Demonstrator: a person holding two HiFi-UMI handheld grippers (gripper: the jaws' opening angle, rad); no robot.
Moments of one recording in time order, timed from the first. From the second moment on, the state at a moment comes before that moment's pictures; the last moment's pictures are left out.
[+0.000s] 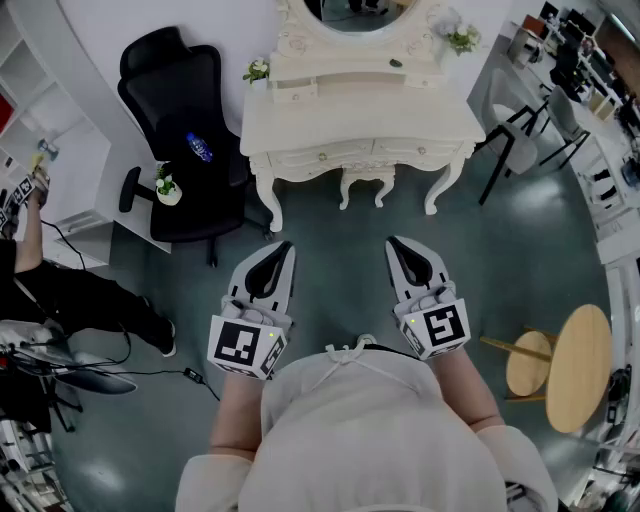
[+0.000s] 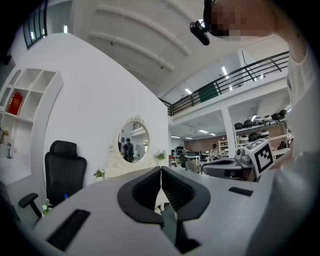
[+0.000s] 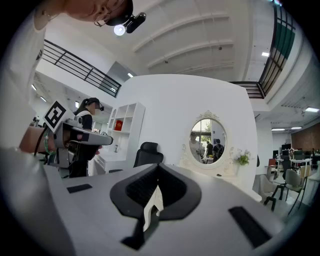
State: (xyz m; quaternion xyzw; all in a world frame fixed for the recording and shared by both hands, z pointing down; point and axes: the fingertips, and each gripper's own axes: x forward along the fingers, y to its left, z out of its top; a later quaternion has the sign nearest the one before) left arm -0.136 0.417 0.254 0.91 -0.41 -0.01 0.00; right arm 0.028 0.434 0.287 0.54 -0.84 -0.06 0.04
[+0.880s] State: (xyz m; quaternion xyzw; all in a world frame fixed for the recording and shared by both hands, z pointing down) left arm -0.152 0.396 0.255 0.91 -0.42 -0.03 0.02; right arm 0.023 0.417 0.304 0.56 -0.83 -0.03 0.04
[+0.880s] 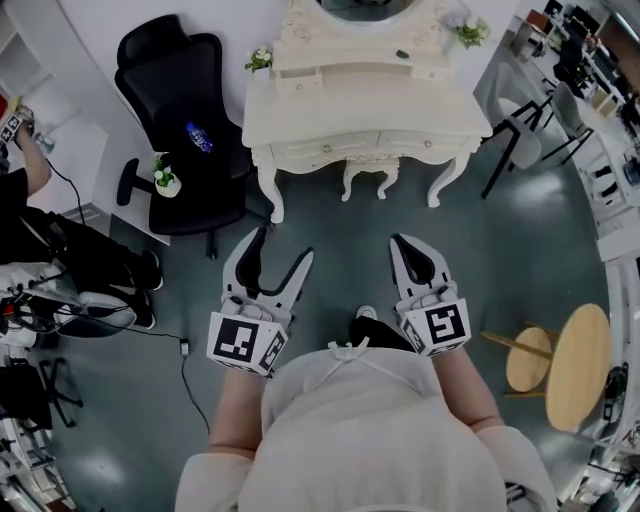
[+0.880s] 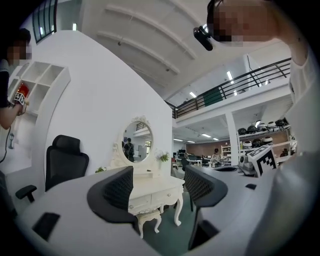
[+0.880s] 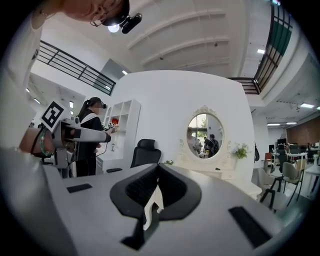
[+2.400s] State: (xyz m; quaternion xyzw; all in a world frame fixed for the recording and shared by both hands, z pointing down) left arm -0.039 0.007 0.337 0.84 -0.54 0.06 0.08; right arm 0.148 0.011 0.355 0.47 -0.88 0.01 0.10
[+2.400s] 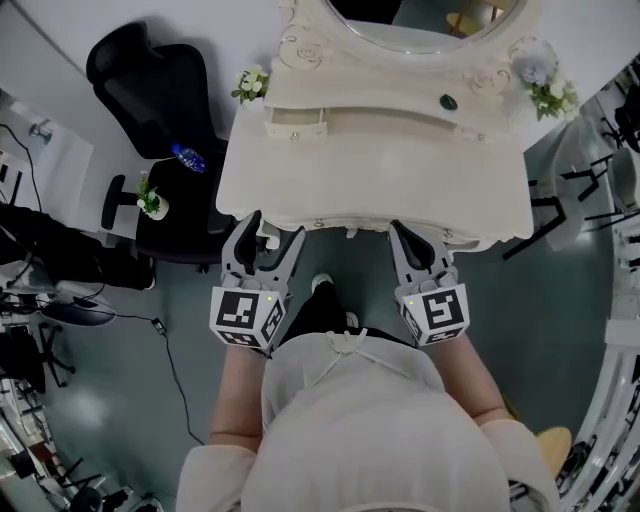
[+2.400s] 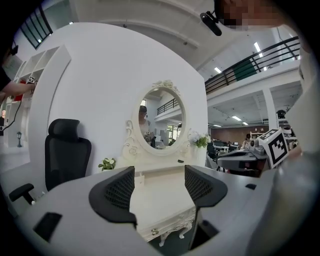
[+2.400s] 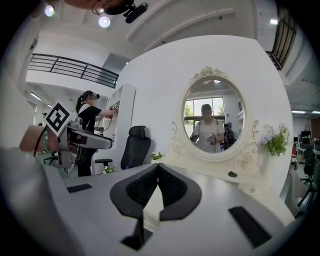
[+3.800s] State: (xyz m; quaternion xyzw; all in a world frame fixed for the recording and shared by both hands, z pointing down) left arm -0.068 -0.260 0.564 0.81 -0.51 0.17 0.25; right arm 0.078 -0.266 0.507 0.45 -0.87 0.10 0.17
